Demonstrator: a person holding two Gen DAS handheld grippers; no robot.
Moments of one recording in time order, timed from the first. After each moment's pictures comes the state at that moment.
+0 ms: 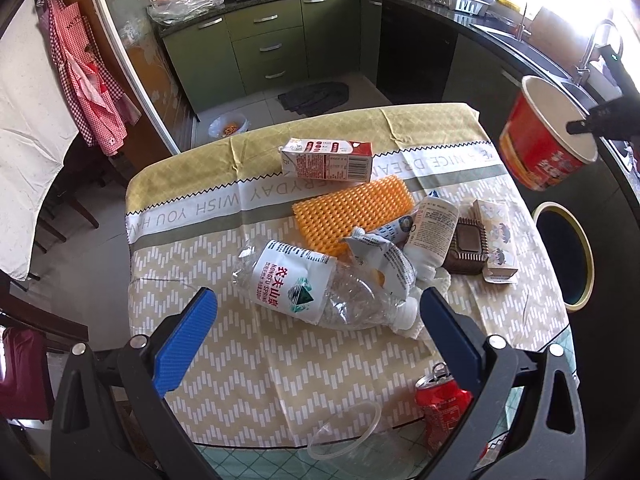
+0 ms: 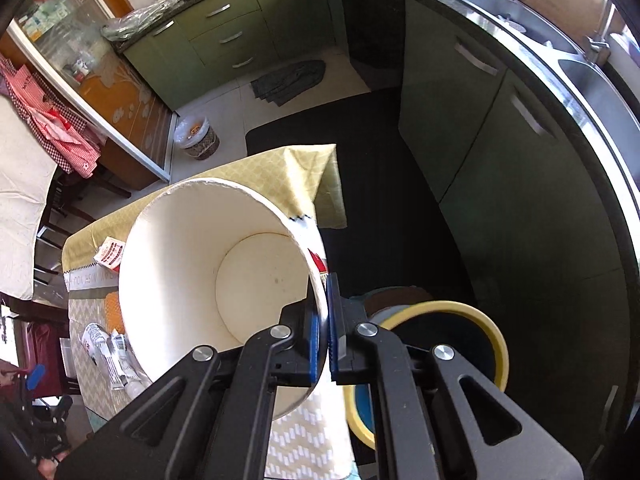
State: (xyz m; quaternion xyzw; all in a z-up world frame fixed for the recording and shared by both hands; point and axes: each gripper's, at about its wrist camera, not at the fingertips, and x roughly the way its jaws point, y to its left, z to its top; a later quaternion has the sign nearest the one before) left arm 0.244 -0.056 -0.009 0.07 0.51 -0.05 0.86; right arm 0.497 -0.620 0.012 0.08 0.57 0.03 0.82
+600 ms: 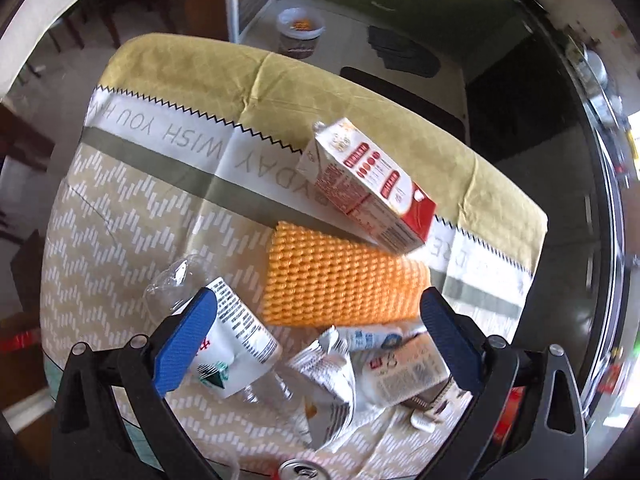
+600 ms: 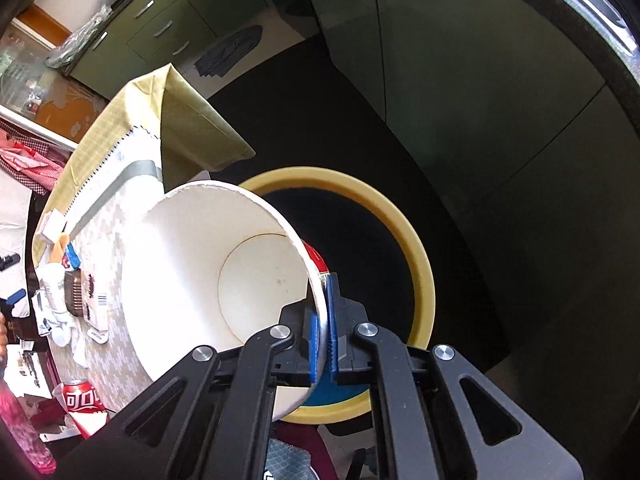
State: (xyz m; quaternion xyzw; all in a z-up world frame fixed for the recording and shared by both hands) left arm 0.383 -0.037 -0.076 -0.22 0.62 0.10 0.74; right arm 0.394 -0.783 -0.127 0.16 0.63 -0.01 0.76
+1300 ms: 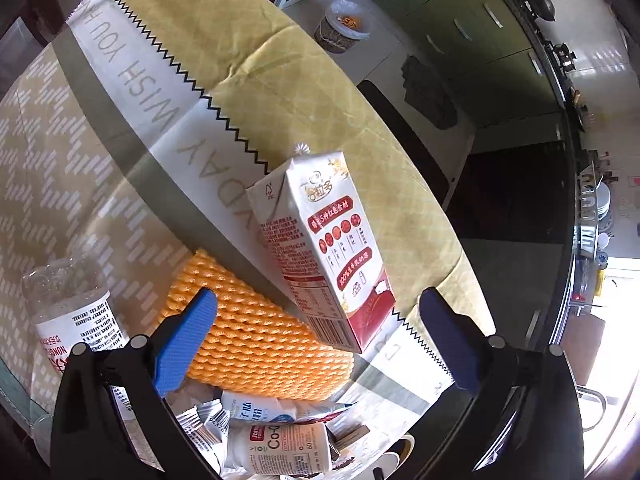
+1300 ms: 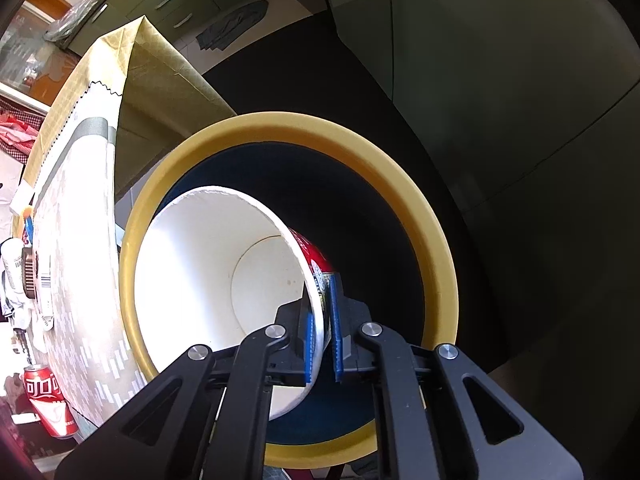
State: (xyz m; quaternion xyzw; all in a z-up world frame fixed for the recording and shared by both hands) left arm 0.442 -0.033 -0.120 -0.42 0.58 0.14 0.68; right arm 0.397 -0.788 -0.198 0.14 0.65 0.01 0.75
